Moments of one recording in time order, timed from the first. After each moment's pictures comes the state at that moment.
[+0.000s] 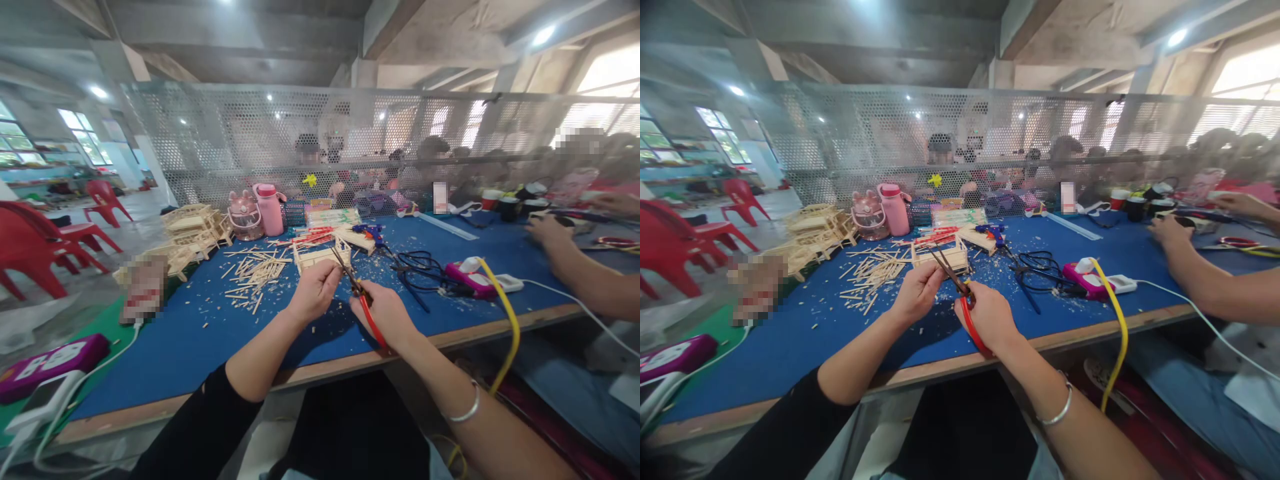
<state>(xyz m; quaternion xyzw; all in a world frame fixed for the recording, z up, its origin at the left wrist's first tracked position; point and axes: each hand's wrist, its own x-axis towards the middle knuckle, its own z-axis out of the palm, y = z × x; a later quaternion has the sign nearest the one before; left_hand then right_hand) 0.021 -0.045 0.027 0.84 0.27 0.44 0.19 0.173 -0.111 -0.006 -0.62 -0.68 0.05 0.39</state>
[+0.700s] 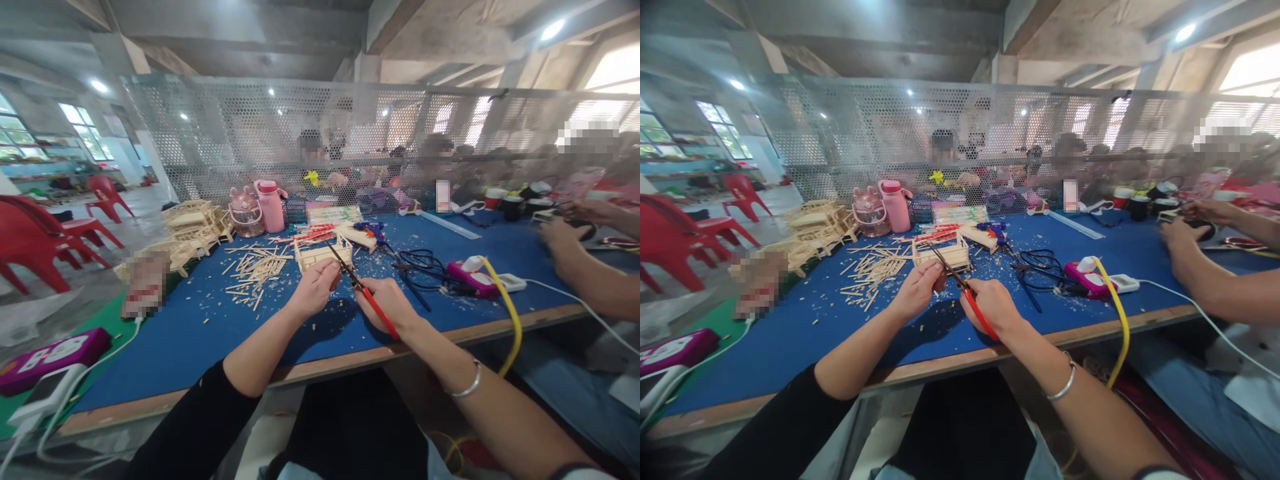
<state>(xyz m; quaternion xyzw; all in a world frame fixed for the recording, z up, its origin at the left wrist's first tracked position) 0.028 -0.043 0.023 0.73 0.25 0.43 0.47 0.185 -0.104 0.006 -0.58 -0.74 0.05 0.34</state>
